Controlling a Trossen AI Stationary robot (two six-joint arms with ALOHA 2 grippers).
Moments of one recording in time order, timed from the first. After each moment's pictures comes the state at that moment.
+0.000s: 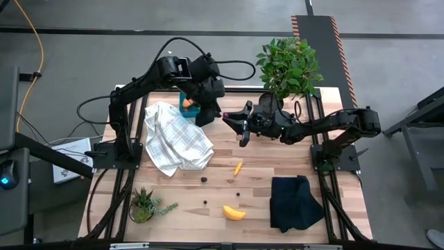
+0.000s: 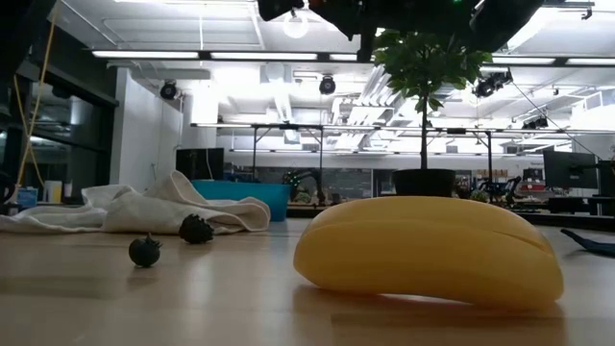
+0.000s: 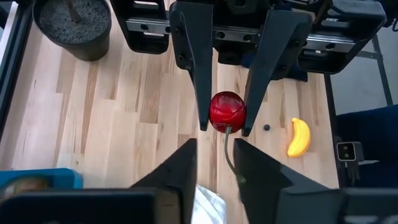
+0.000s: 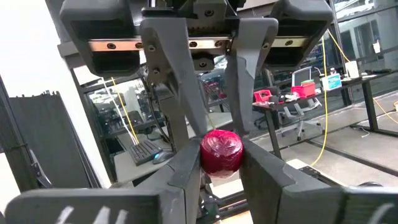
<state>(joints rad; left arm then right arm) 0.39 1.88 2.33 -1.44 0.32 0.10 -0.06 1.51 0.80 0.99 0.10 0.24</state>
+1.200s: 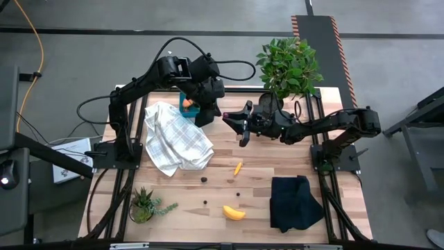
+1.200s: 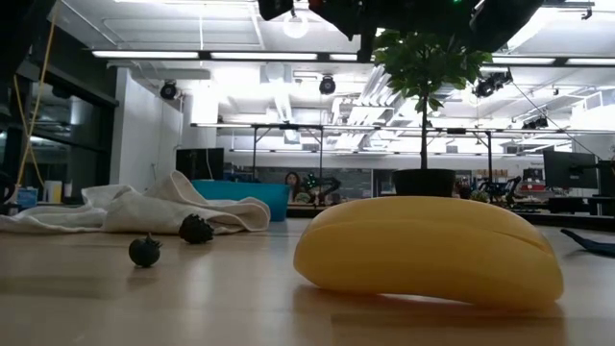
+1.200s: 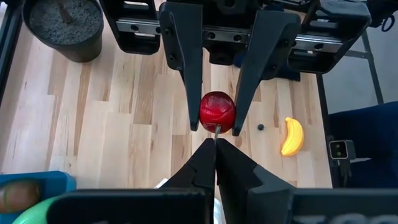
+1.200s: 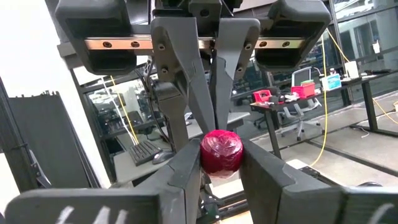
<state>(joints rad) 0.39 1.88 2.33 -1.44 0.35 0.10 -0.06 1.51 0.80 0.99 0.10 0.24</state>
